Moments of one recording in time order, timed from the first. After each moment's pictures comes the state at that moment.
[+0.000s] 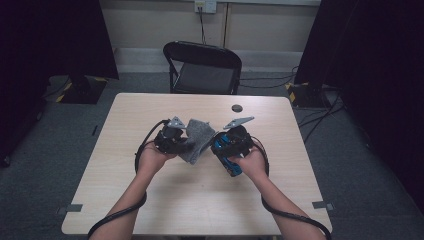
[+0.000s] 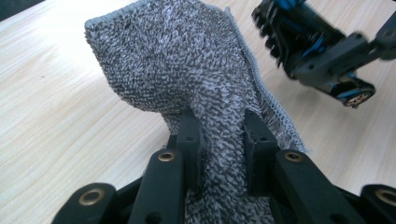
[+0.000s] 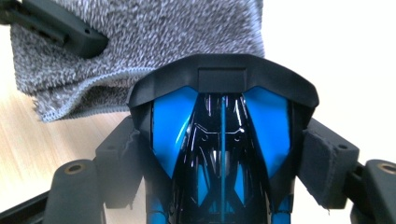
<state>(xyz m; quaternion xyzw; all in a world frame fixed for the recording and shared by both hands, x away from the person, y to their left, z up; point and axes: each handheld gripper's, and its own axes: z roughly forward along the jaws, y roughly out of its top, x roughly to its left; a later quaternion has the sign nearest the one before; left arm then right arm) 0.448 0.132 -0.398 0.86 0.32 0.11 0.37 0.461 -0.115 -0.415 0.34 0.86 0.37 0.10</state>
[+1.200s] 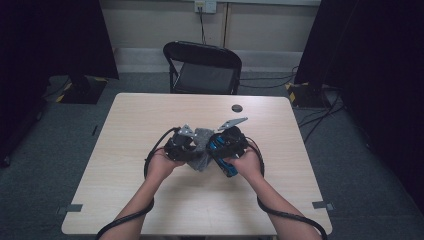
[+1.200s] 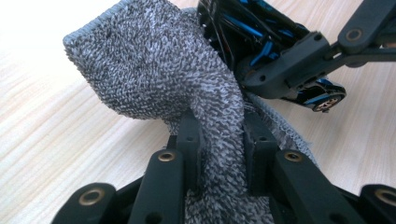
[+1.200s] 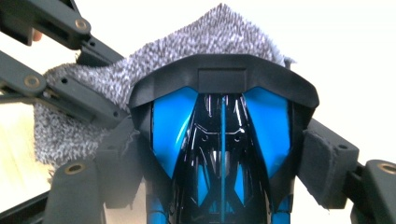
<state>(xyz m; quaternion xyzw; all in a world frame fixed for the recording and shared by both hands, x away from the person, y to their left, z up) 0.440 0.108 -0.421 0.87 0.30 0.07 0.37 0.462 -0.100 -0.418 0.33 0.86 0.37 0.10</state>
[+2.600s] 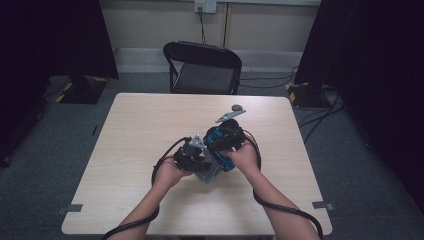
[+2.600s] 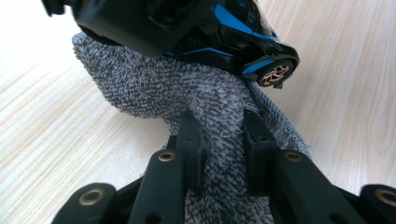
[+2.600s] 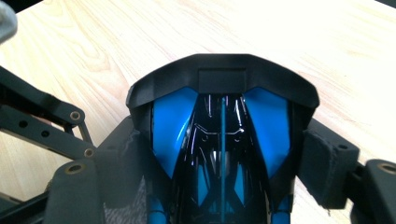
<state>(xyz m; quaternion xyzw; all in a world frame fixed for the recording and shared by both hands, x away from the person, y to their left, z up) 0.424 0.082 -0.440 0.89 0.27 0.04 0.36 0.475 -0.091 -0.404 0.34 0.86 0.38 0.09</state>
